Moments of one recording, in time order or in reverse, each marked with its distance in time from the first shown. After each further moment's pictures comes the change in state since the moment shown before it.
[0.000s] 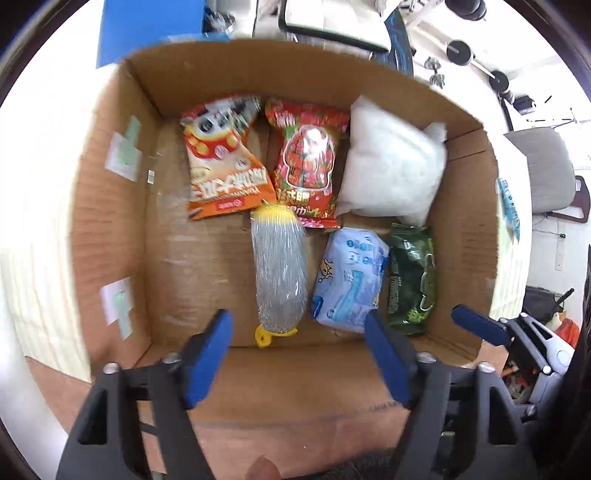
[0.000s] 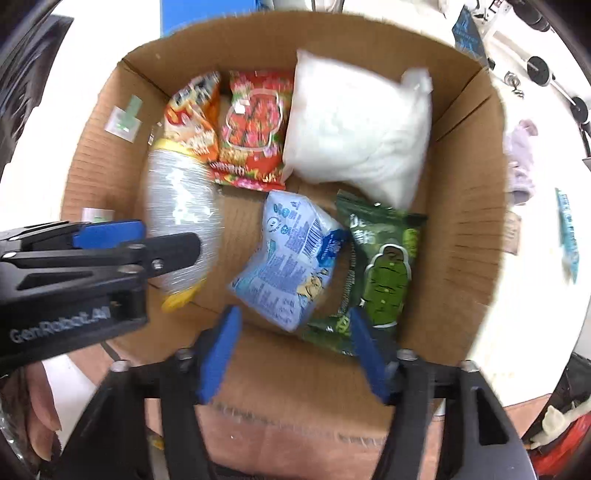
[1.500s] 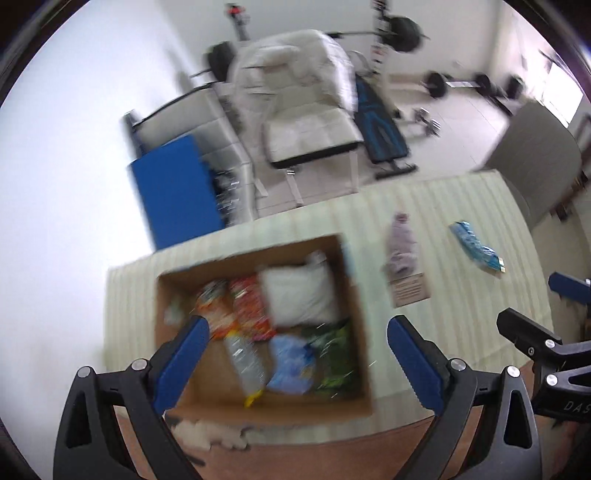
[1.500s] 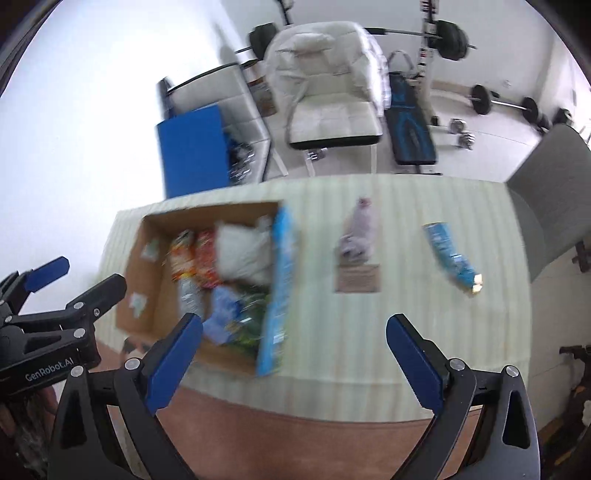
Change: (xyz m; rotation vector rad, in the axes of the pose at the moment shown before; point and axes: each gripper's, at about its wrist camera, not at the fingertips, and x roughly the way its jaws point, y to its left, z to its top) left arm -0.100 -0.231 0.022 0.290 -0.392 0.370; right arm -0.167 -0.204 -0.057 0.180 -0.436 0.035
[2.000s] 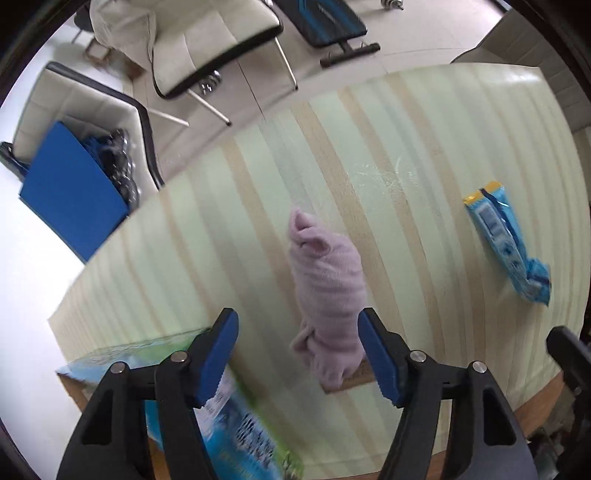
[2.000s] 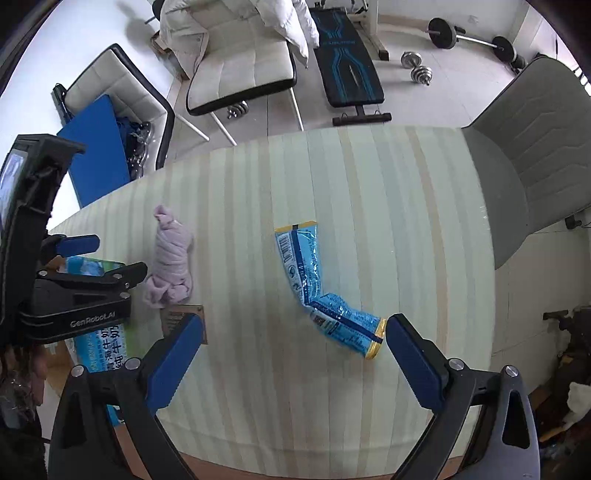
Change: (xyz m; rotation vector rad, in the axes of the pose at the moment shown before) left arm 0.267 -0.145 0.109 0.170 0.485 -0.056; right arm 0.176 -0.204 0.086 0.095 0.285 -0.049
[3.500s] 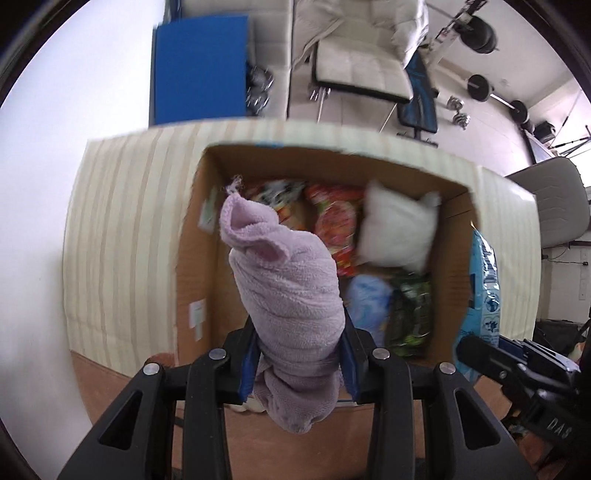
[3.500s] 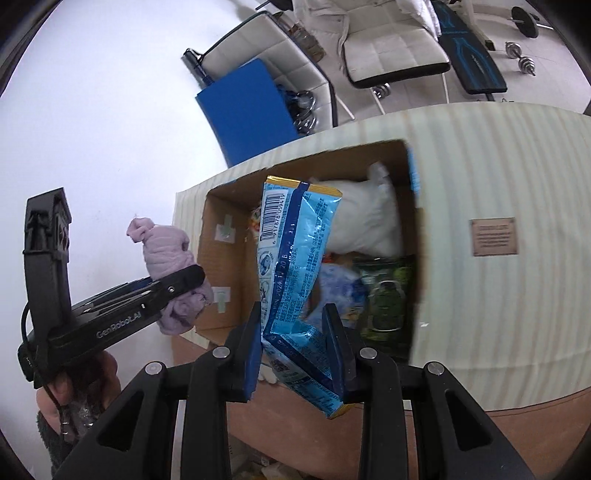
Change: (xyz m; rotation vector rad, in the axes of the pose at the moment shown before) left arm -0.053 0.312 -0.322 -0.453 -0.204 -0.262; right arm -0.042 0.351 -0.131 -0.060 -0.003 0.418
